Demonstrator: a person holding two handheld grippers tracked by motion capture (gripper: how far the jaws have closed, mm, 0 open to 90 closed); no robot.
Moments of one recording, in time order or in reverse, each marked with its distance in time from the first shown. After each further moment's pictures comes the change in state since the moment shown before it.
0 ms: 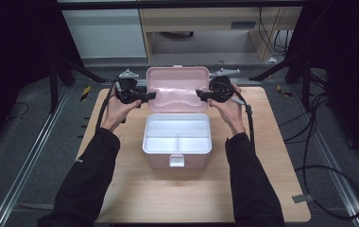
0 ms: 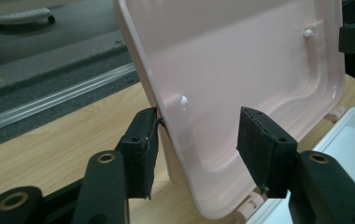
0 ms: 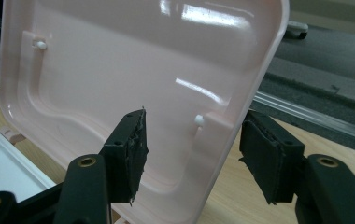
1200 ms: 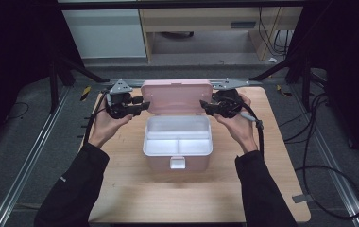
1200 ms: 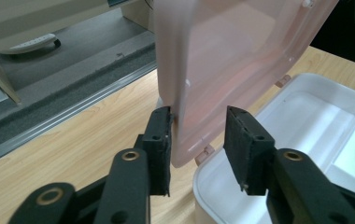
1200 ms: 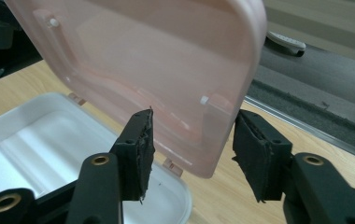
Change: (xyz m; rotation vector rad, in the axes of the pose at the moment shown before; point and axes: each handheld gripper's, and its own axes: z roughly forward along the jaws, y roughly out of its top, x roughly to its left) left arm -0.044 -0.020 -0.058 -0.007 0.011 0.144; right arm 0.037 -0.016 -0.072 -0.026 0.011 -0.102
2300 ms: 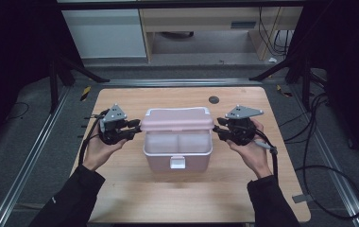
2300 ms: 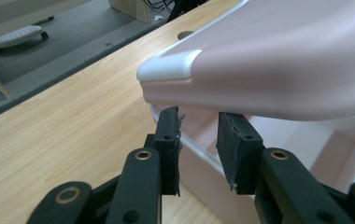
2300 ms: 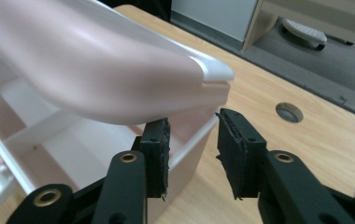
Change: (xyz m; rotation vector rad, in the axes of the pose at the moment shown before) left arm -0.030 -0.059 -0.027 0.027 -0.029 0.023; right arm 0.011 -0.063 -0.040 0.032 0.063 -0.044
